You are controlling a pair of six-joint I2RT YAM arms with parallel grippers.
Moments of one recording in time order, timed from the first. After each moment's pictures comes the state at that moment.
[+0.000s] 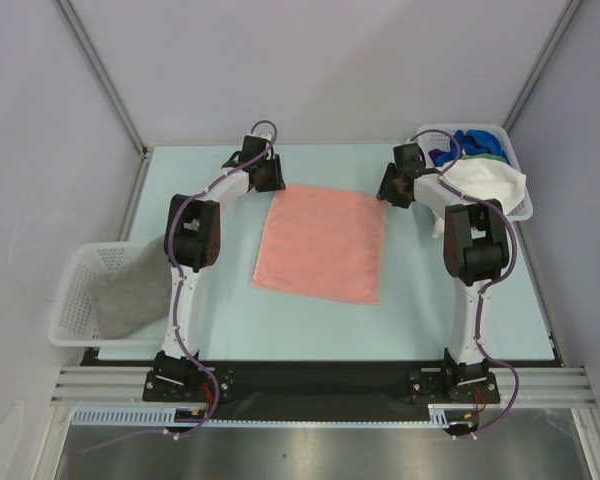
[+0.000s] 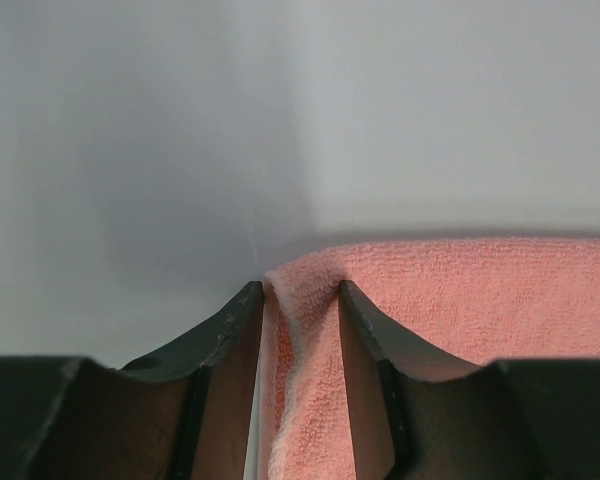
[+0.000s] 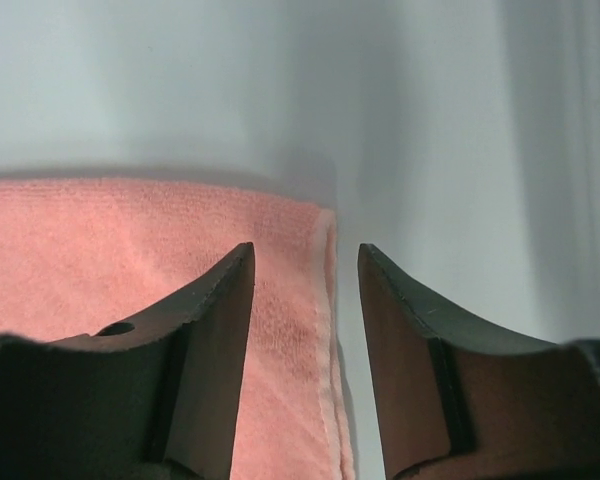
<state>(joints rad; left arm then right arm) -0.27 2.43 1.97 -0.34 0.13 -0.32 0.19 2.11 1.58 -0.35 0.06 0.50</state>
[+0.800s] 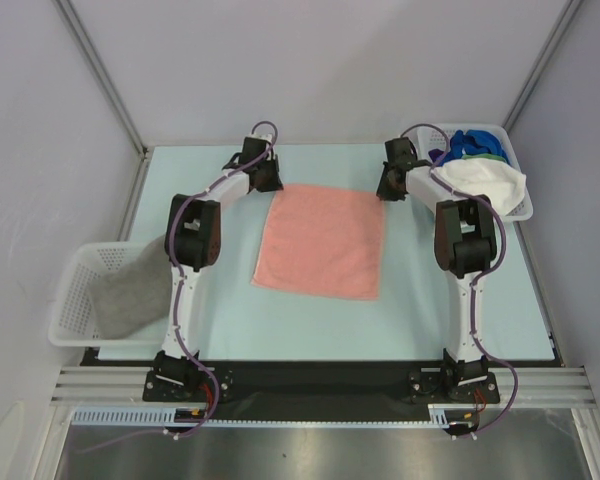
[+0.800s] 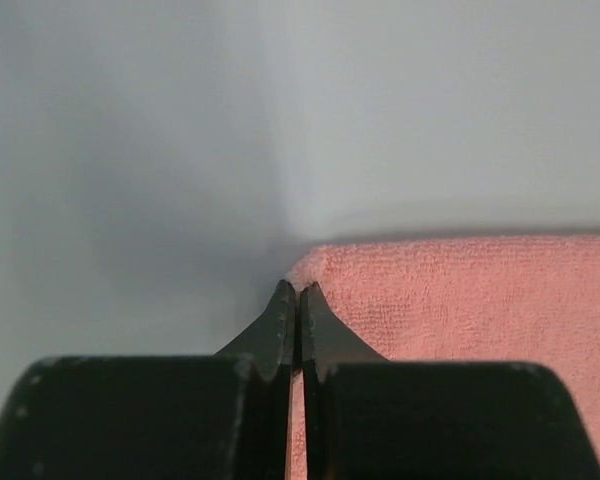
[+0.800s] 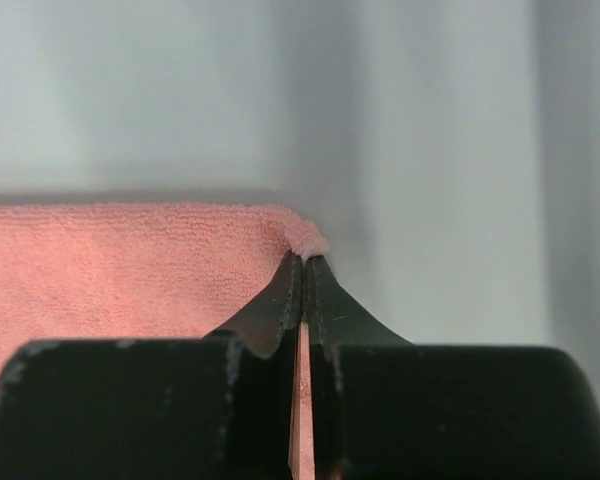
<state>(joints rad) -0.27 2.44 1.97 -0.31 0.15 -0.32 0.21 2.25 1.77 -0.47 0.10 0.45</state>
